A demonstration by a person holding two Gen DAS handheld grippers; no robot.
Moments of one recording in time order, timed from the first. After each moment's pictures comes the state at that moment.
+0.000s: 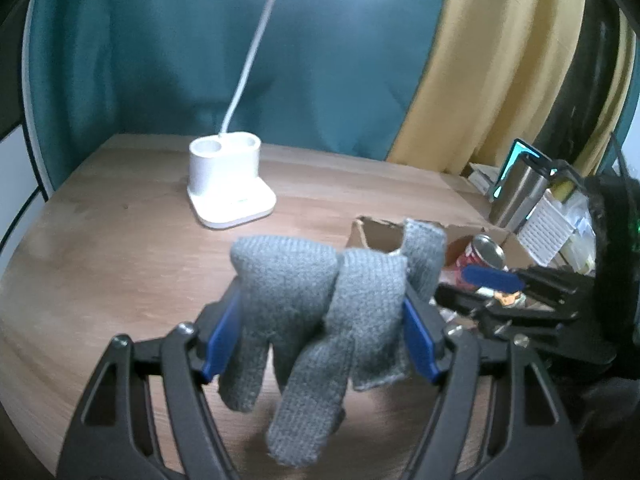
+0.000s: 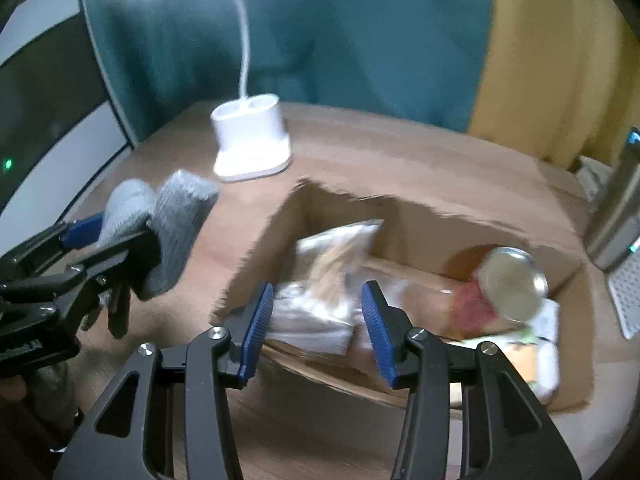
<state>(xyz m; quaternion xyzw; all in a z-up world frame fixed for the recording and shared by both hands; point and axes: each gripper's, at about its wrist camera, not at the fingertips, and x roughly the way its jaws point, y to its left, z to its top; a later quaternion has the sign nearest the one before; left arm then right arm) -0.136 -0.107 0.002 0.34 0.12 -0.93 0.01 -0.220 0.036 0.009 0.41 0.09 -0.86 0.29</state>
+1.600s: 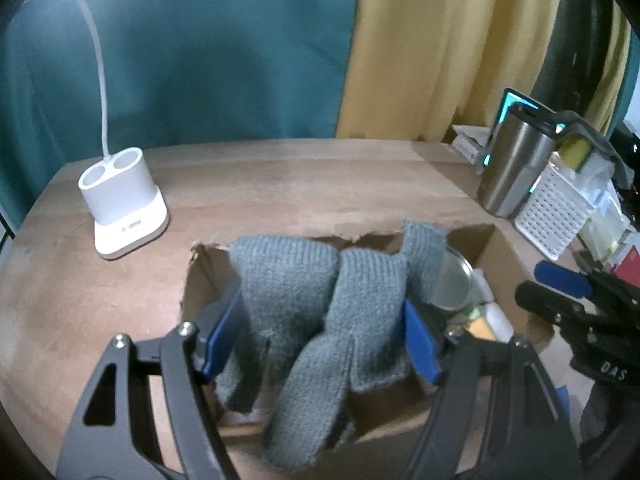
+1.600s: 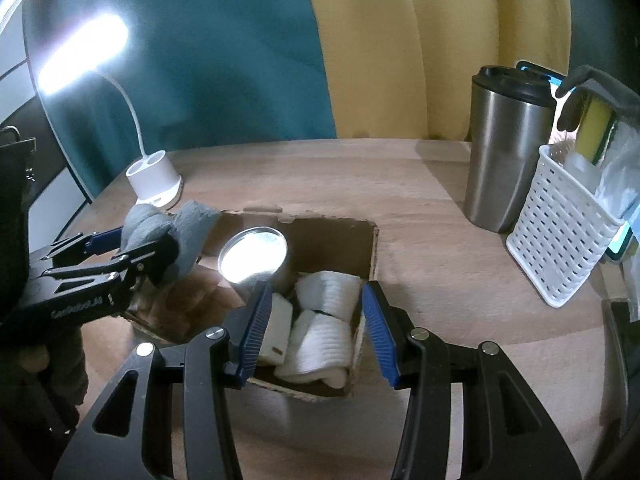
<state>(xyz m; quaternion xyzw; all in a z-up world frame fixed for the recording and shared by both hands) -0.230 0.015 -0.009 0.38 0.06 -0.92 0.02 -0.259 0.217 0.012 0.38 0.01 -0.89 0.24</state>
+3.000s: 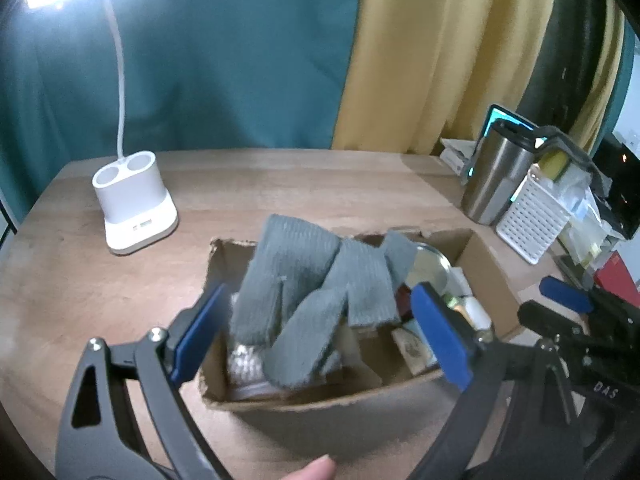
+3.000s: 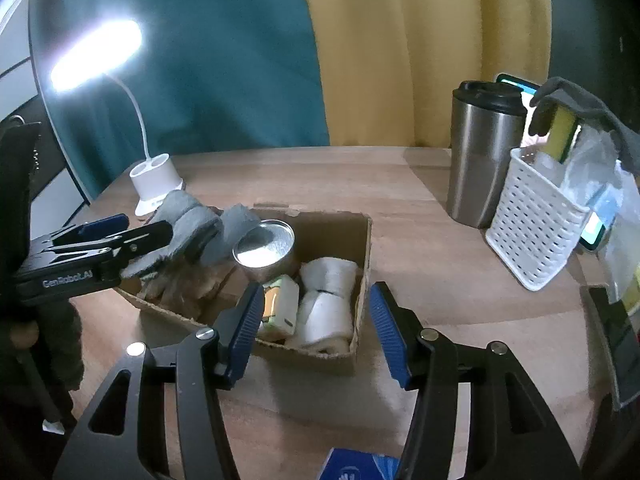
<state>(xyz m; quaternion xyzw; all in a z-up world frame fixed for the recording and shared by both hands) -0.199 0.004 0.009 0.37 0.07 -0.93 0.00 -0.221 0.223 0.025 0.37 0.02 -0.90 0.22</state>
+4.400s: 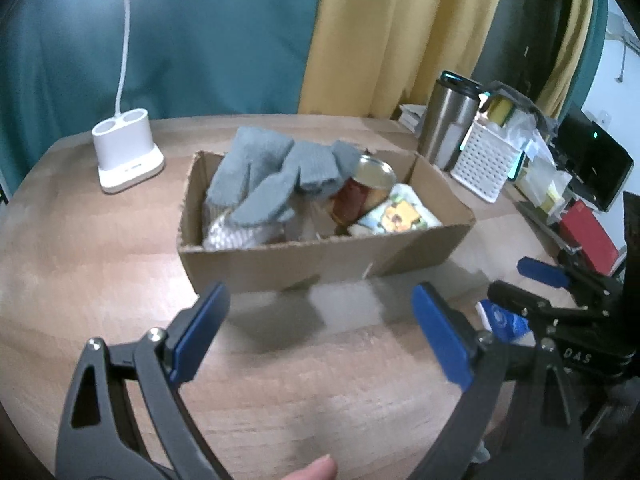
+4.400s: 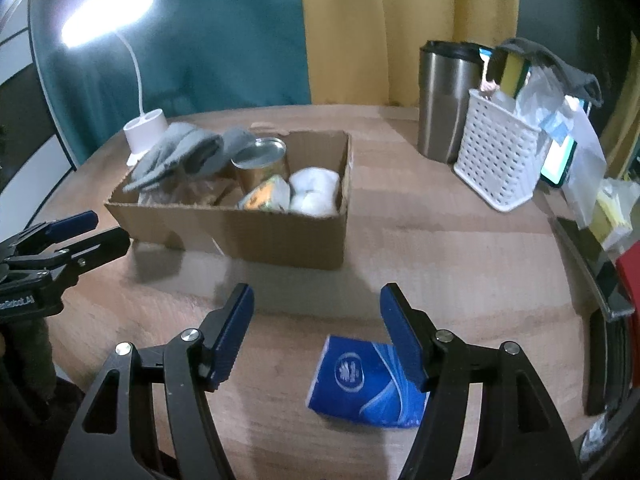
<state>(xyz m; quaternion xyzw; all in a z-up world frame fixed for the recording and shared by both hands) -0.113 0.026 -0.017 0.38 0.07 -0.92 -0.05 -0.152 0.239 -0.001 0.40 0.05 -0.90 0.18</state>
